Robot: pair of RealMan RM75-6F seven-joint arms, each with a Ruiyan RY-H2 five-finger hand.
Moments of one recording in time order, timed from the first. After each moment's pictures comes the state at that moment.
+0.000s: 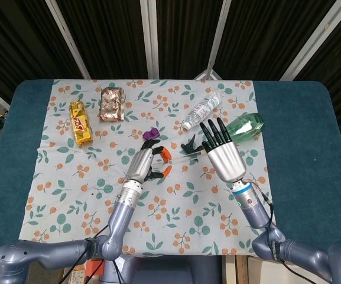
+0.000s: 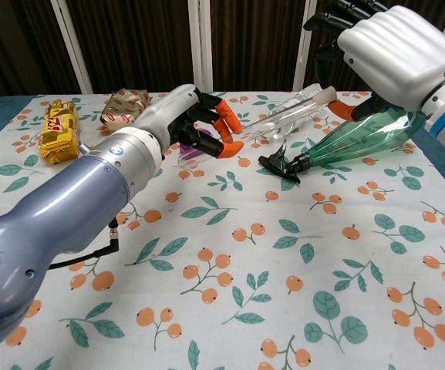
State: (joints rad) left arm -0.82 -2.00 -0.43 -1.37 1.00 1.11 0.10; right arm 0.66 -1.67 0.20 -1.19 -1.58 1.40 -0.48
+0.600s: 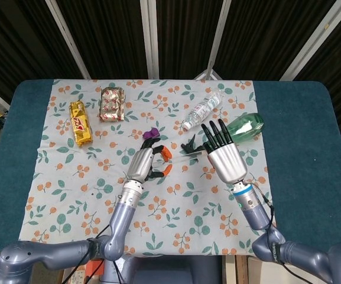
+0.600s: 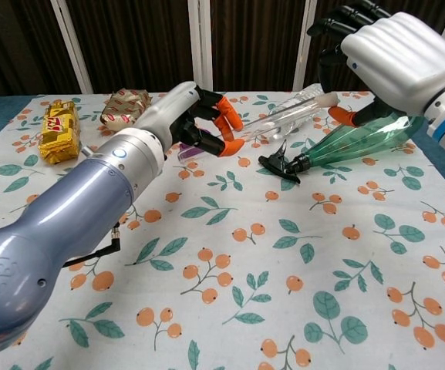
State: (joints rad) left arm -0.82 -2.03 -0.42 -1.32 1.04 1.14 0.08; right arm 0.65 -1.68 0.20 -1.20 -1.57 1.40 -0.47
